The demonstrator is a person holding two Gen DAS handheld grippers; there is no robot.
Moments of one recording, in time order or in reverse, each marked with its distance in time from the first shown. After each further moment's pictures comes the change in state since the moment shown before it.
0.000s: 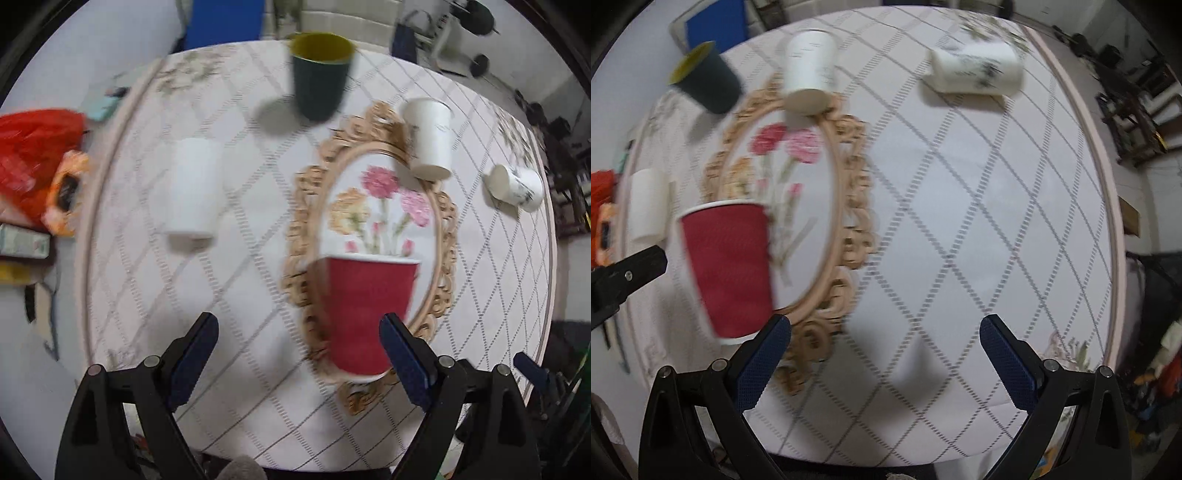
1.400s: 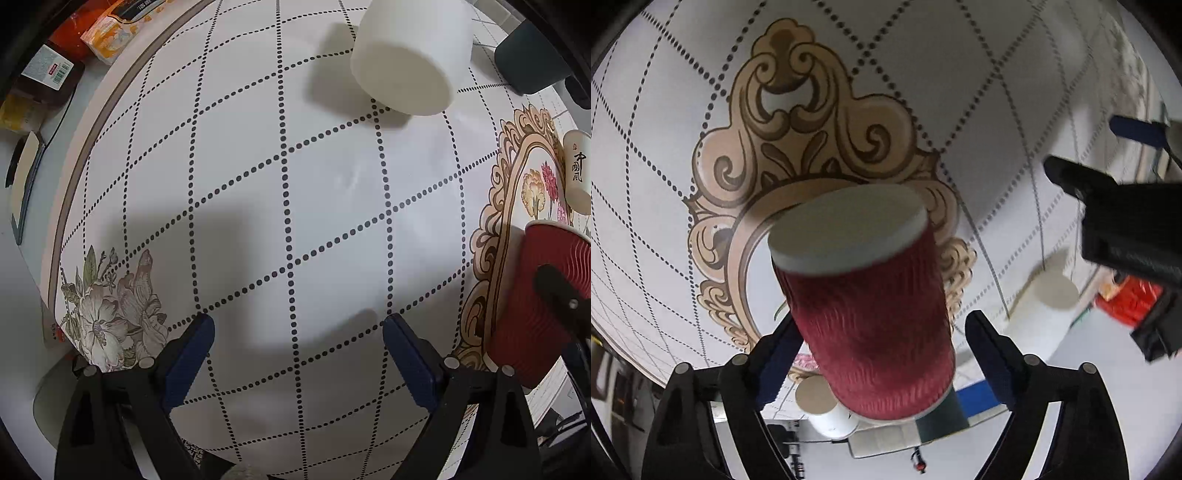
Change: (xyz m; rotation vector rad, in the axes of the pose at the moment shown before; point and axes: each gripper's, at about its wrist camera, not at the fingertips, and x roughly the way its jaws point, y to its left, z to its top) left arm 0.142 0.117 -0.081 -0.363 0.178 0.006; right arm 0.107 0.121 -0.101 -2.977 -0.253 -0.954
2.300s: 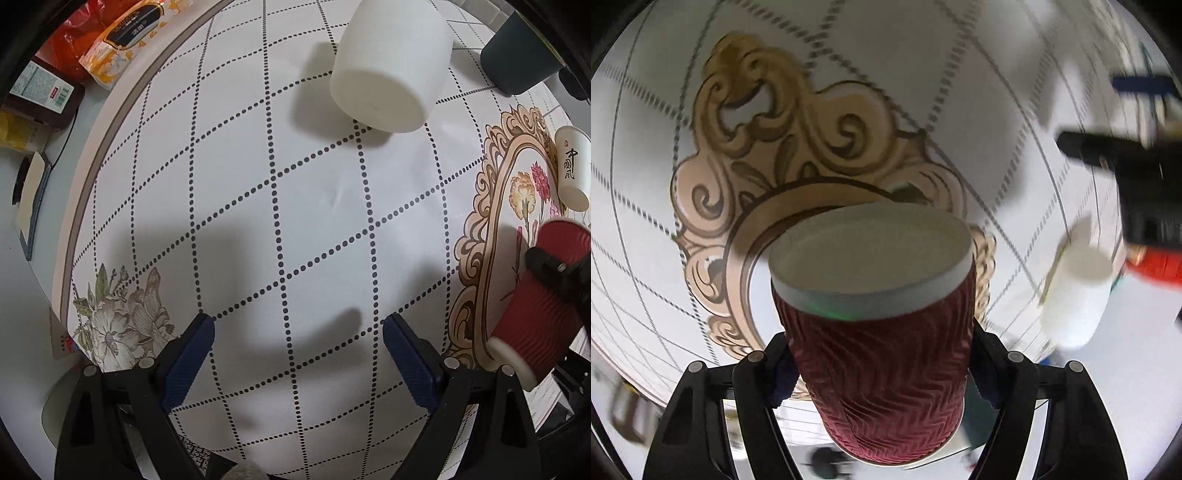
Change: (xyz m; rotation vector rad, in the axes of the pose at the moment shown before) left arm -0.024 -0.027 0.042 0.040 -0.035 0.024; right arm 0.016 -0.044 -0.020 0.255 -0.021 0.129
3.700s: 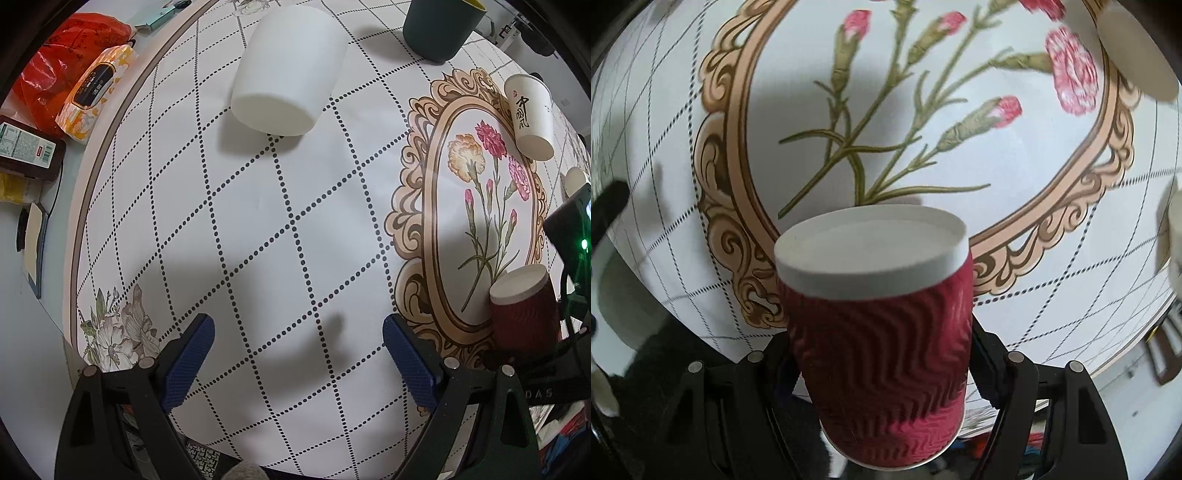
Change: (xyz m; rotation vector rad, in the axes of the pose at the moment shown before) left arm -0.041 -0.083 -0.034 0.159 -0.050 0.020; right arm 0.113 -0.072 -0.183 1.732 0.186 1.341
